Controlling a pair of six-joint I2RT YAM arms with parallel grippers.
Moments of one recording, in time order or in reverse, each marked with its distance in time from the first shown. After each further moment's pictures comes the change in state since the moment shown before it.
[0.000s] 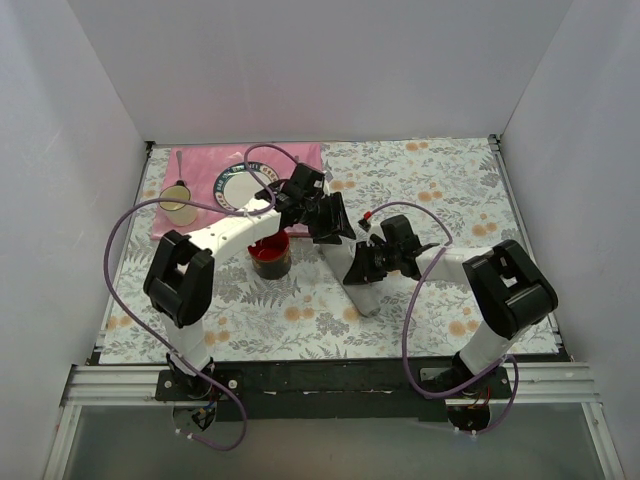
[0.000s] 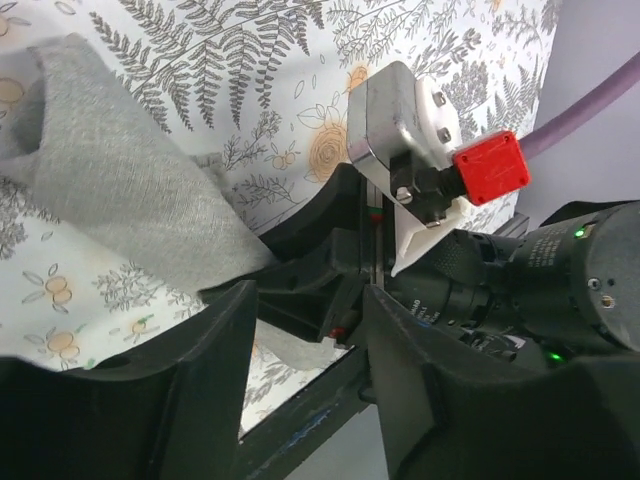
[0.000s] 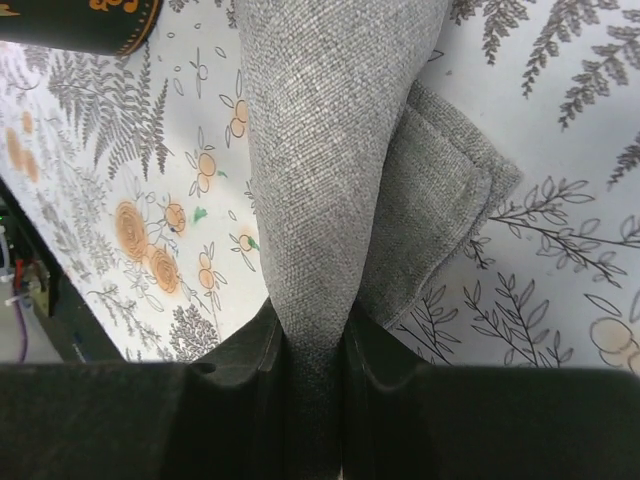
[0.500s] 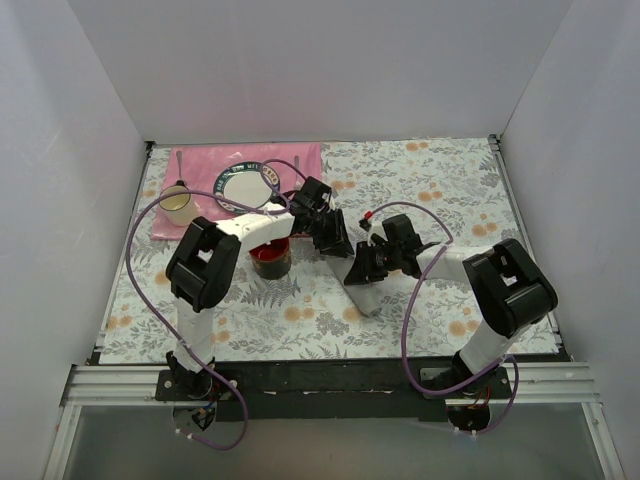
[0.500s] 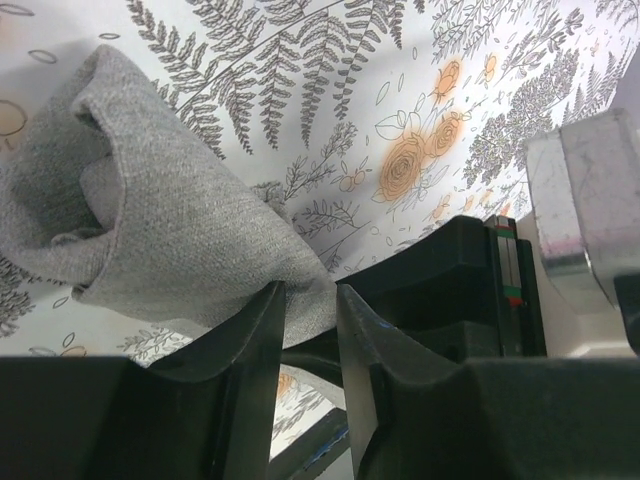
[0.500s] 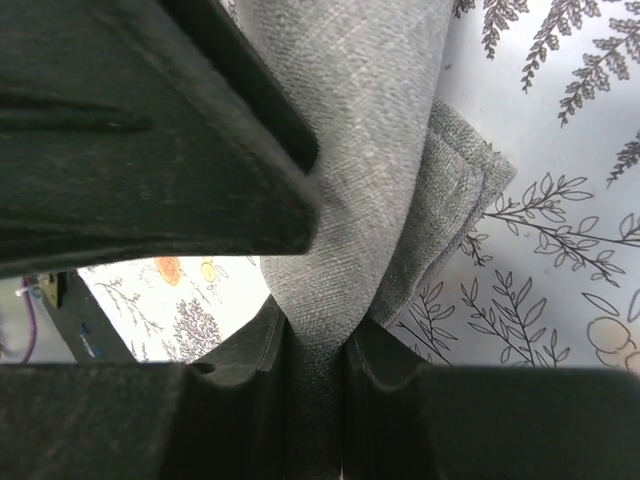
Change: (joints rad) left arm 0.006 0.183 -0.018 0.074 0.044 0.013; right arm -0.027 0.020 0.000 0.009 -0.061 0.000
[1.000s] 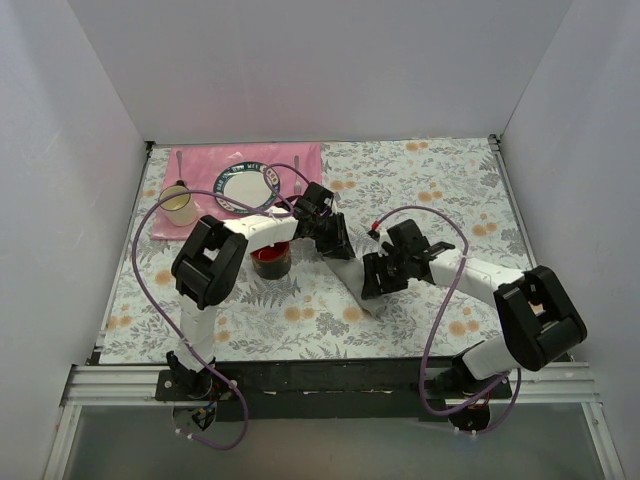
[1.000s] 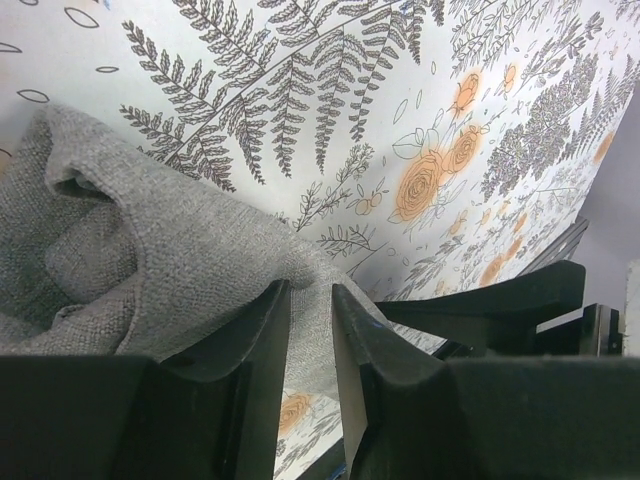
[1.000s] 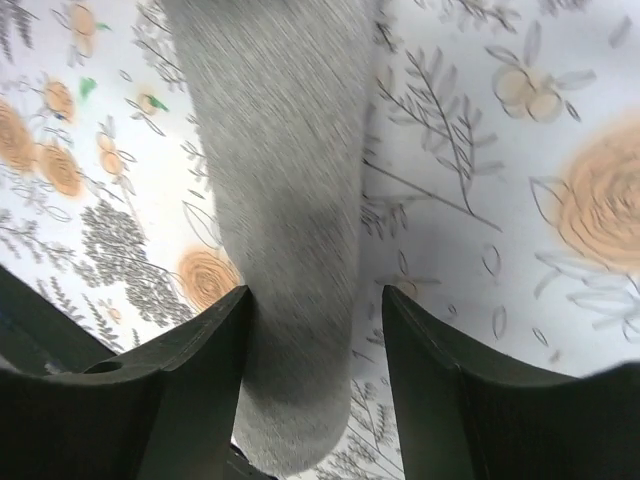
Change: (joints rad) left arm -0.008 0.041 -0.025 0.081 -0.003 0.012; right arm 0.031 -0.205 0.016 -0.411 0.216 -0.127
